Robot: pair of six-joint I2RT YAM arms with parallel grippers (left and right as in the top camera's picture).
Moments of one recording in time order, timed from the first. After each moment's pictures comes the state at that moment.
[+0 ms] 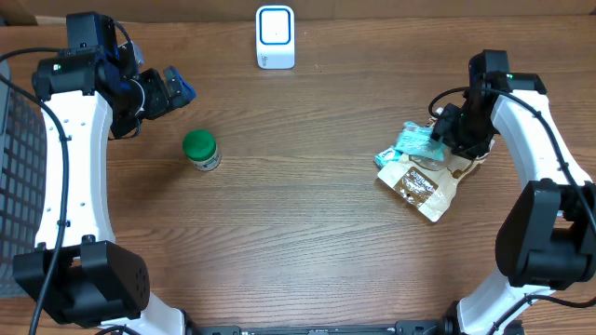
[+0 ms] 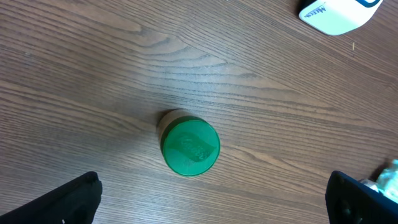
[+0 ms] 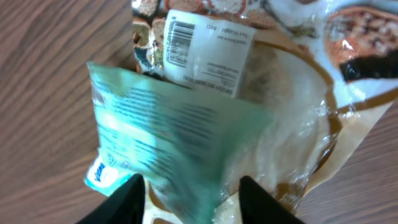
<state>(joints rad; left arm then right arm) 0.14 1.77 1.78 -1.20 0.20 -0.30 -0.09 1.89 1.50 -1.08 -0.09 0.43</state>
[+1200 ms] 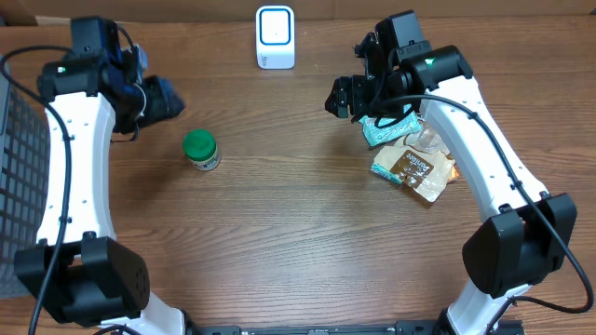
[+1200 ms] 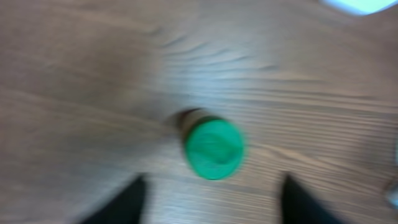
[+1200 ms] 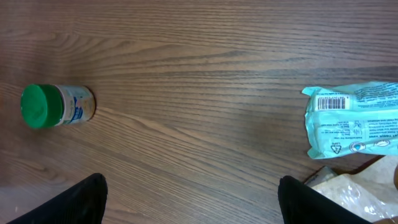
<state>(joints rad) 0.14 1.77 1.72 -1.17 0.14 -0.20 0.30 1.89 1.78 -1.04 -0.31 0.25</state>
